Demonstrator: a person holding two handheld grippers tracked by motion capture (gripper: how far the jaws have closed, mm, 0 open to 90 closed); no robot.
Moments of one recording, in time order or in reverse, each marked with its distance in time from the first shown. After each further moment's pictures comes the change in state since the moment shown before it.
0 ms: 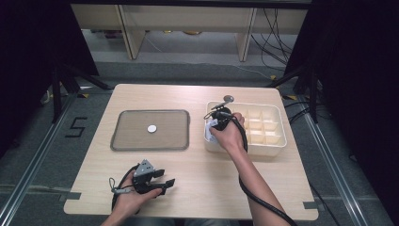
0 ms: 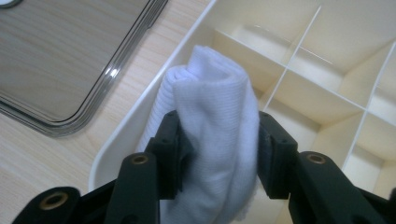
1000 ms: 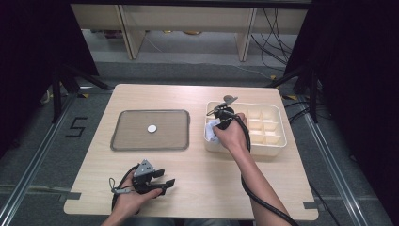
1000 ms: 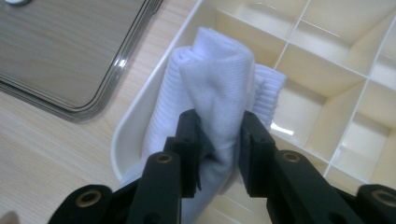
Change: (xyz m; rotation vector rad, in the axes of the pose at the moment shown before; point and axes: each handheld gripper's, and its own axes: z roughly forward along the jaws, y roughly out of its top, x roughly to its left) left arm 0.001 0.000 -0.001 0.004 0.004 0.004; right arm 0.002 -0.001 -0.014 0.102 0.029 0.107
